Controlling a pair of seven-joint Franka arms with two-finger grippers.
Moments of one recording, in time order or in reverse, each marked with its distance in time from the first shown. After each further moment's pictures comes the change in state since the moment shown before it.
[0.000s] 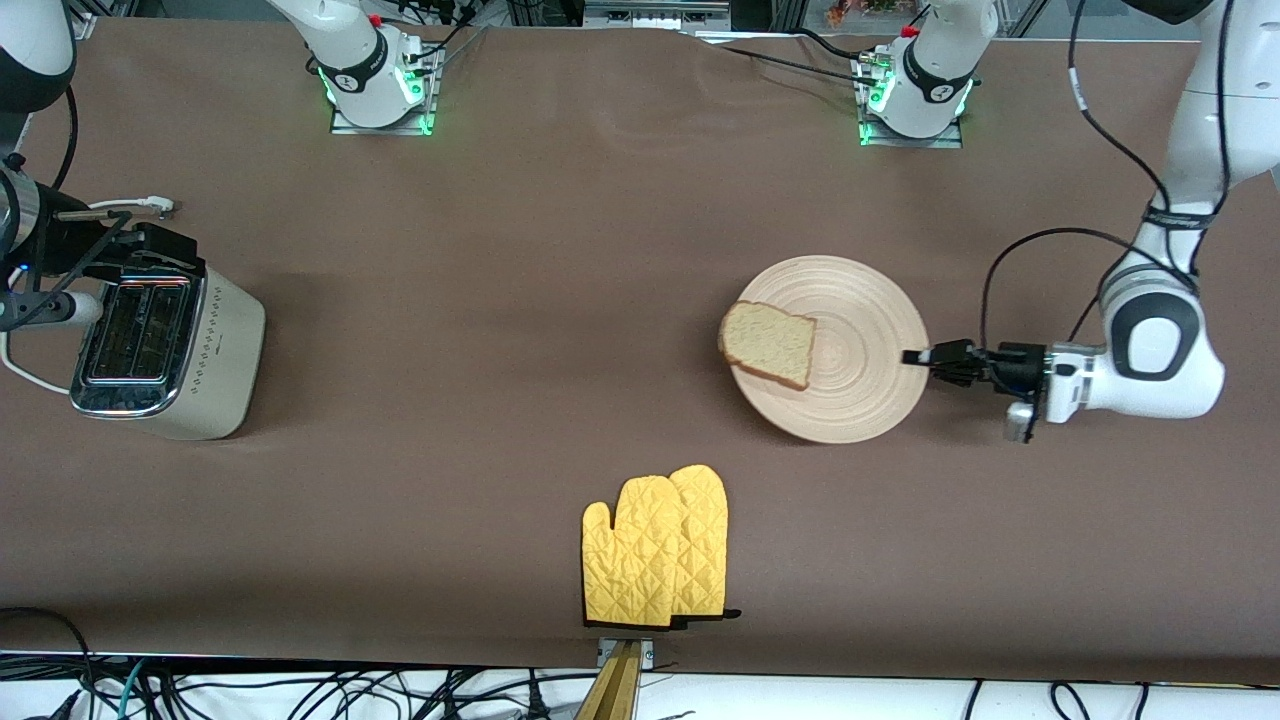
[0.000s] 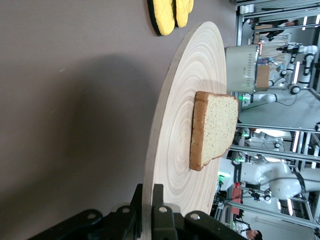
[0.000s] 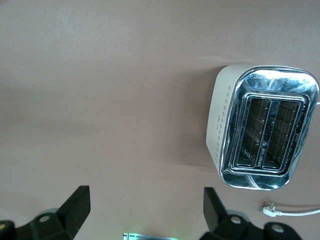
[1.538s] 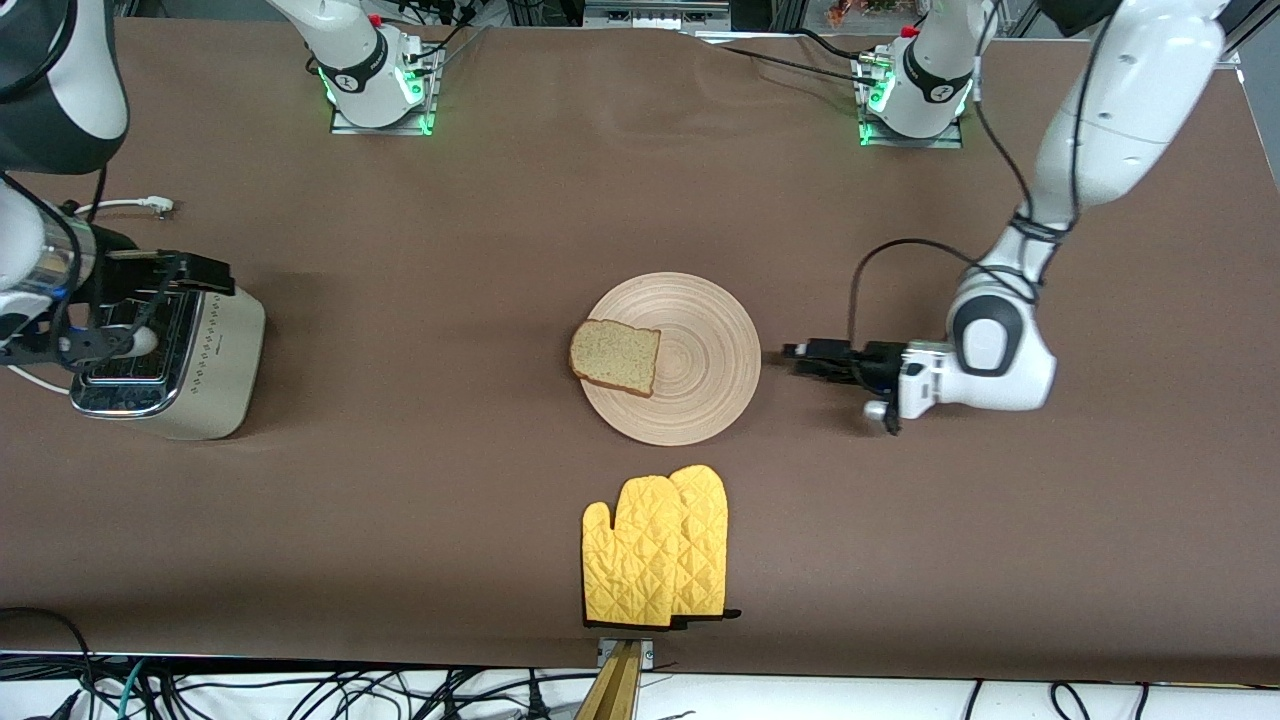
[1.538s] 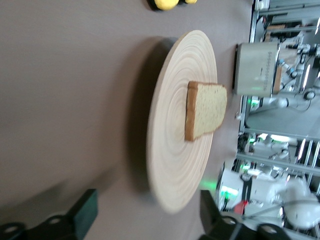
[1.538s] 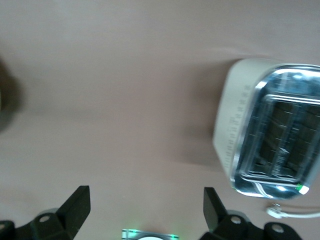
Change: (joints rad) left arm -0.182 0.008 0.028 -0.078 -0.095 0.148 0.005; right arm 0.038 0.082 0.004 0.000 0.021 0.004 0.001
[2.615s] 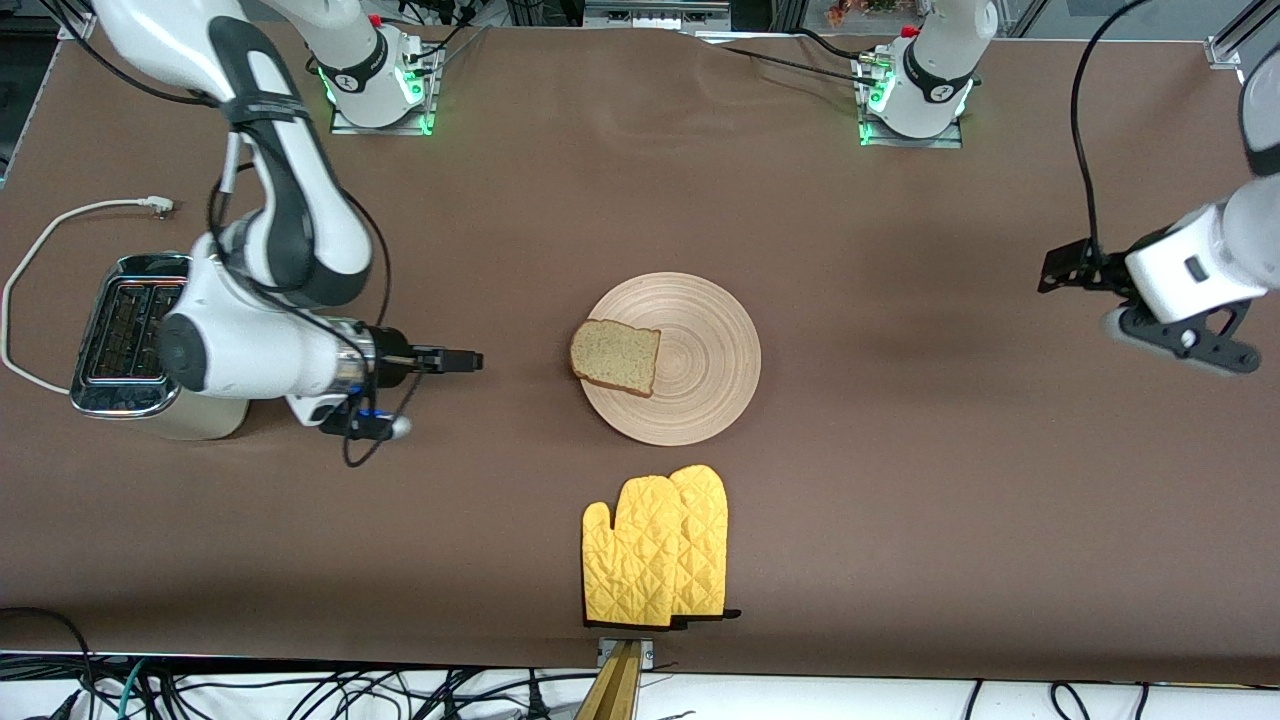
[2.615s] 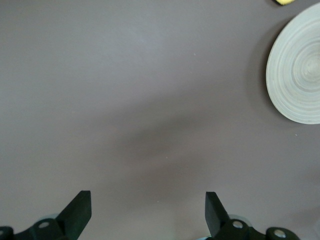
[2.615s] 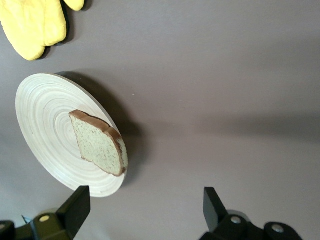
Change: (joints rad) left arm 0.027 -0.511 -0.041 0.358 0.976 -0.423 -0.555; right arm 0.227 0.261 0.007 -0.125 0.465 0.434 0.259
